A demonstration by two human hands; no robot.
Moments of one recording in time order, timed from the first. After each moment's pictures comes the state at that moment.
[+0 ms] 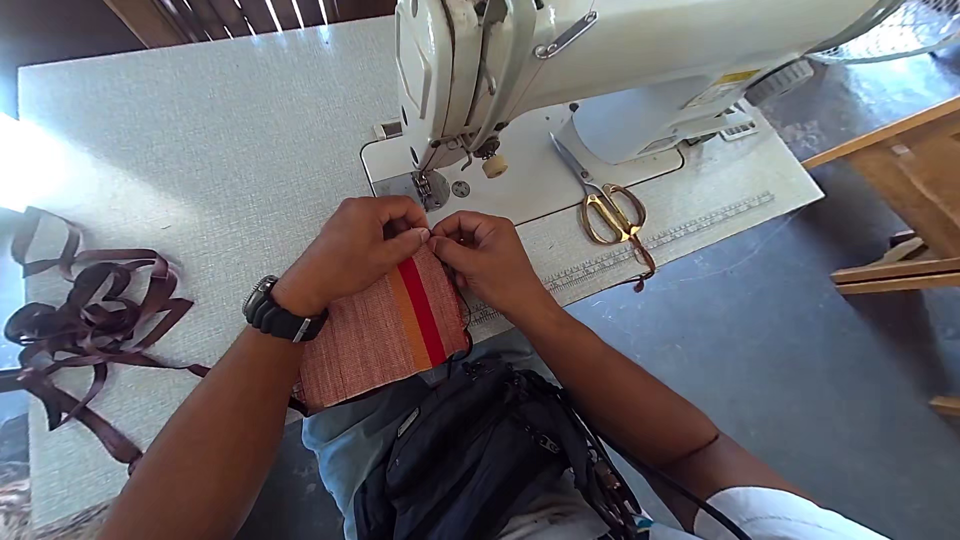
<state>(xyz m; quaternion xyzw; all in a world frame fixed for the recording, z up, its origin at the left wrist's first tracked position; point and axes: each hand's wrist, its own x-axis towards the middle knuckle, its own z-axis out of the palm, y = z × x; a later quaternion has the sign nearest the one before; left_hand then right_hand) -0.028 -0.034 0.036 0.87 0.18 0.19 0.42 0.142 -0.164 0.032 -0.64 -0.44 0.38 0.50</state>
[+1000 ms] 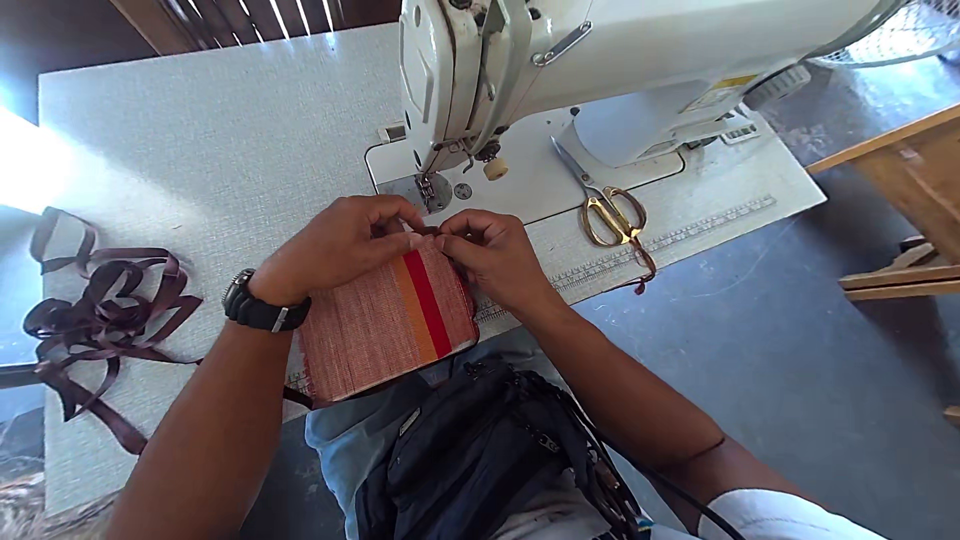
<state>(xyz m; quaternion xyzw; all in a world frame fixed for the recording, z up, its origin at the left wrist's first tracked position) -0.035 -0.014 0.046 0.87 0.17 0.11 0.45 0.152 -0.166 0.029 -0.62 -0.47 0.37 0.51</state>
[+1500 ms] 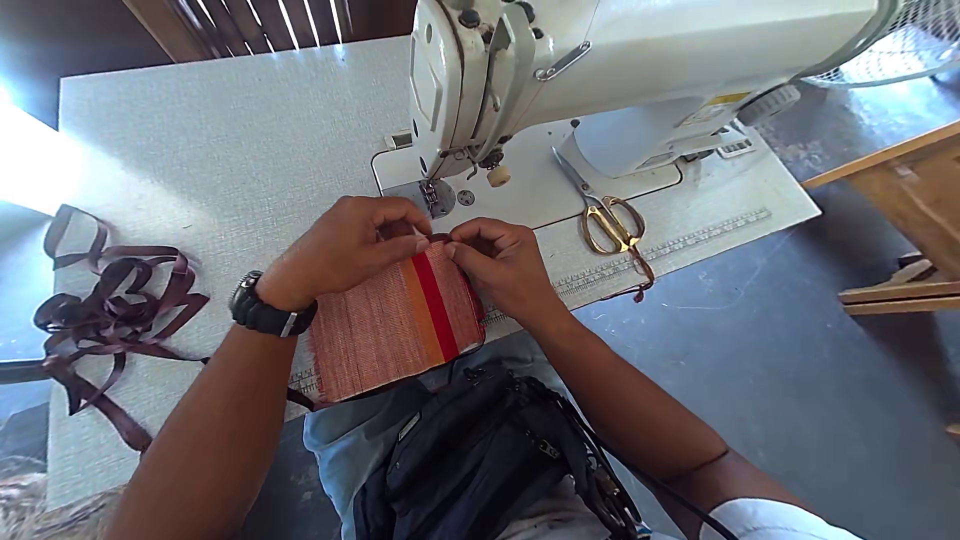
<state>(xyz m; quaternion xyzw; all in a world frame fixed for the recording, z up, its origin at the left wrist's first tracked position) -0.039 -0.019 0.051 0.89 0.13 0.16 0.41 0.155 -0.173 0.024 -0.58 -0.51 0.32 0.55</state>
